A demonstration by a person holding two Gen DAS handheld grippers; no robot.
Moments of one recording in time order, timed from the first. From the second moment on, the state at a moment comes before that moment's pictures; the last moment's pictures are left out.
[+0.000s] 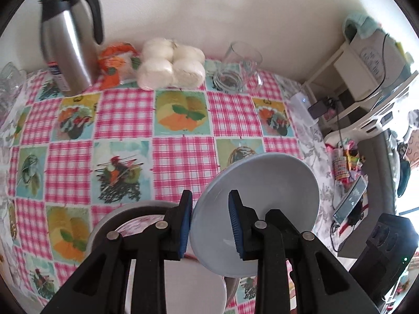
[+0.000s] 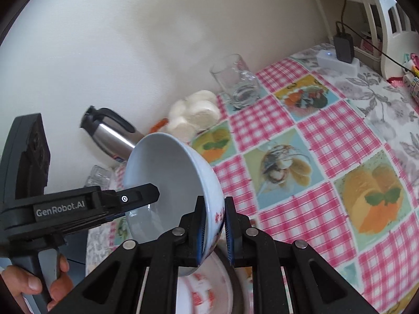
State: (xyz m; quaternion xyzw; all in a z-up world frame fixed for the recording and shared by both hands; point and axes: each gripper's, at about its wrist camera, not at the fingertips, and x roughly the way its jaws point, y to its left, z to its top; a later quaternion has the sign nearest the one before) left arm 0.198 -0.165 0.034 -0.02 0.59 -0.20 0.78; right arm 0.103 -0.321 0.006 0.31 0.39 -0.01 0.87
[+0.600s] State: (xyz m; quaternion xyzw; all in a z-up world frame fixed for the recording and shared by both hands) left arm 0.137 -0.083 0.063 -0.09 0.55 -0.18 0.81; right arm 0.062 -0.249 0.035 0.26 0.40 0.03 0.88
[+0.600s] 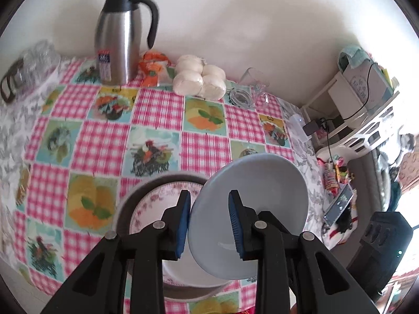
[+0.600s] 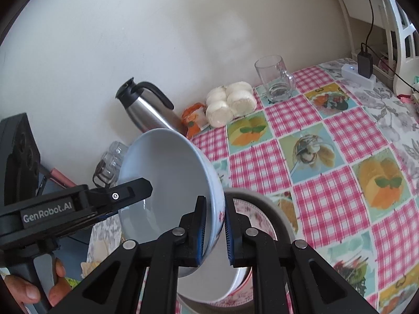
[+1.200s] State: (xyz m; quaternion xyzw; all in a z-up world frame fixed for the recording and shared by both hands) left arm 0.095 -0.044 0.013 -0.19 0.53 -0.17 0.81; right arm 0.056 -0.227 0.005 0.21 0.45 0.03 0.86
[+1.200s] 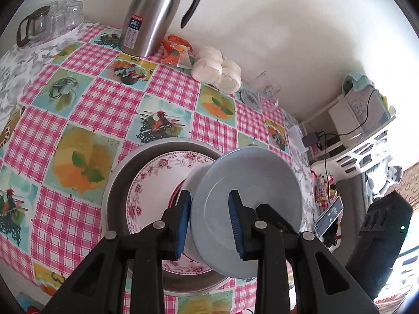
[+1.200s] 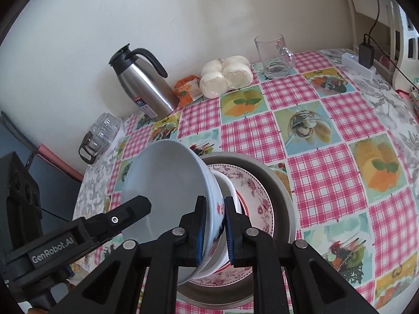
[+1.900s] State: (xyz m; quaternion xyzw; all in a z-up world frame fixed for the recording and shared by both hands) left arm 0.092 -0.030 0.001 -0.23 0.52 -0.18 0.80; right arm 0.061 -0.203 0.002 0.14 0.47 0.00 0.87
